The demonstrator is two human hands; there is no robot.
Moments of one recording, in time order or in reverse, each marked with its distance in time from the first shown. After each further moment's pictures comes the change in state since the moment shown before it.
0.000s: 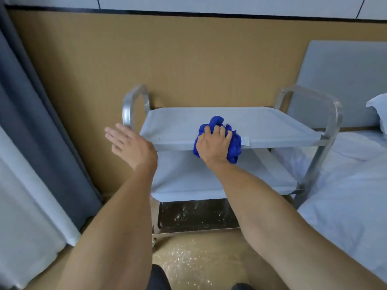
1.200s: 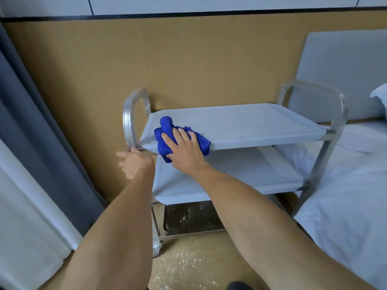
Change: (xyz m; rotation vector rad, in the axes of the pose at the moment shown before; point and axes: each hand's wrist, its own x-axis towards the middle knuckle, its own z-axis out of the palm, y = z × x) left_hand 0.000 -0.007 0.021 -0.313 -0.180 -0.407; right_hand -0.018 -0.052 0.008 0.065 0.044 -0.568
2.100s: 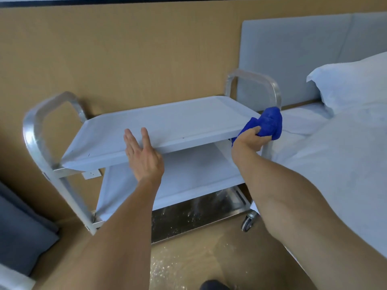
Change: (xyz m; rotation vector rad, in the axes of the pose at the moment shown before) left_hand -0.137 0.056 0.127 0.213 -0.055 0.847; right_hand -0.113 0.296 -0.023 1.164 0.996 1.759
